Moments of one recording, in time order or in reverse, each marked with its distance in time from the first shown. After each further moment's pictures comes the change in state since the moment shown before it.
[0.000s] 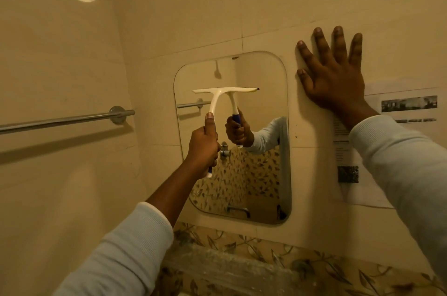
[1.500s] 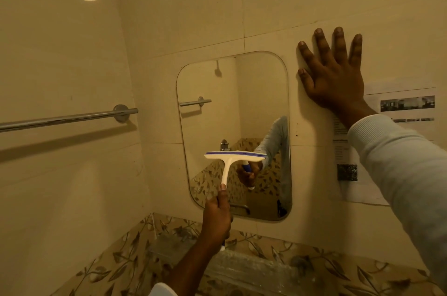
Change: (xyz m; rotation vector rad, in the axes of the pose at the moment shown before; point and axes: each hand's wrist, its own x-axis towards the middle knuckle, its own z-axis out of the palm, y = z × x) left_hand -0.087 -0.147 0.011 -0.049 -0.024 -0.200; right_hand -0.001 -0.001 -0.001 0.003 -0.010 0.001
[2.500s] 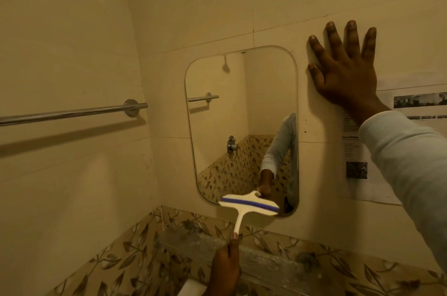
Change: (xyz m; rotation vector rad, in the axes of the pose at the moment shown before) left_hand -0.044 -0.107 -0.007 0.285 0.035 -0.187; right_hand 0.001 0.000 0.003 0.018 0.019 -0.005
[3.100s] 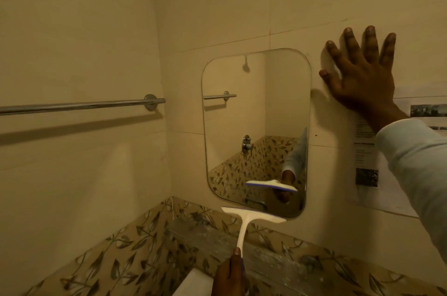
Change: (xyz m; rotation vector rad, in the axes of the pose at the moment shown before) left_hand -0.056 -0.011 -0.024 -0.083 -0.139 0.165; right_hand -0.003 0.006 -0.005 0.118 -0.042 -0.003
